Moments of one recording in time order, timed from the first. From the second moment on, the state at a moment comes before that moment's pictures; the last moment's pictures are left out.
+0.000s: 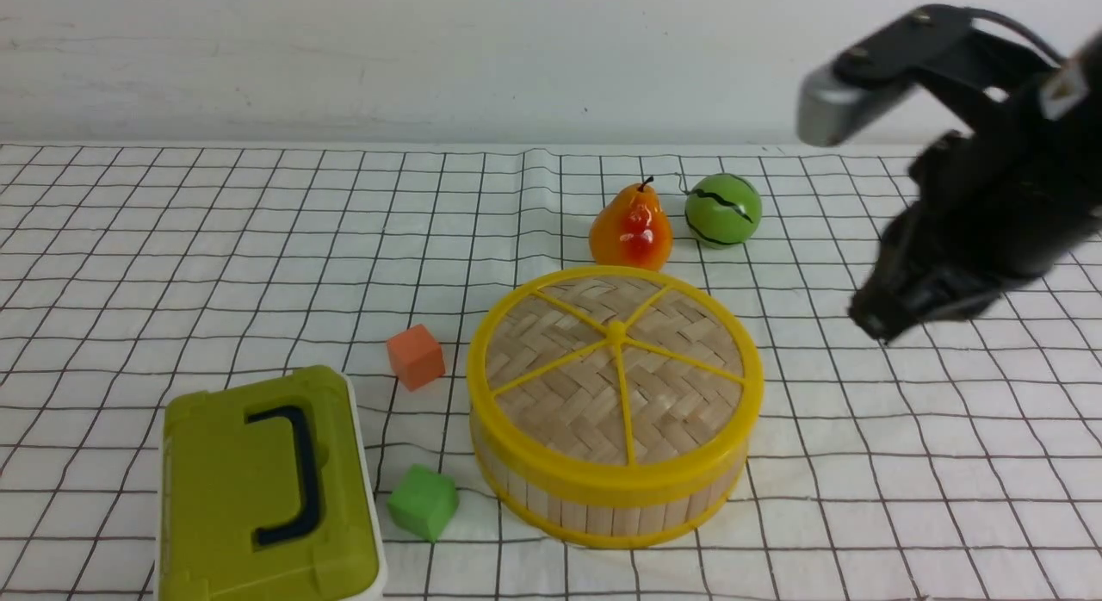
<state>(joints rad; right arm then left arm) 0.44 1.49 -1.52 0.15 1.25 -0.27 0.01 -0.01 0.03 -0.05 0.35 0.03</state>
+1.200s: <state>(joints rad) 0.52 2.15 -2.04 0.17 1.24 -0.24 0.01 -0.01 0.03 -0.05 0.35 0.03</state>
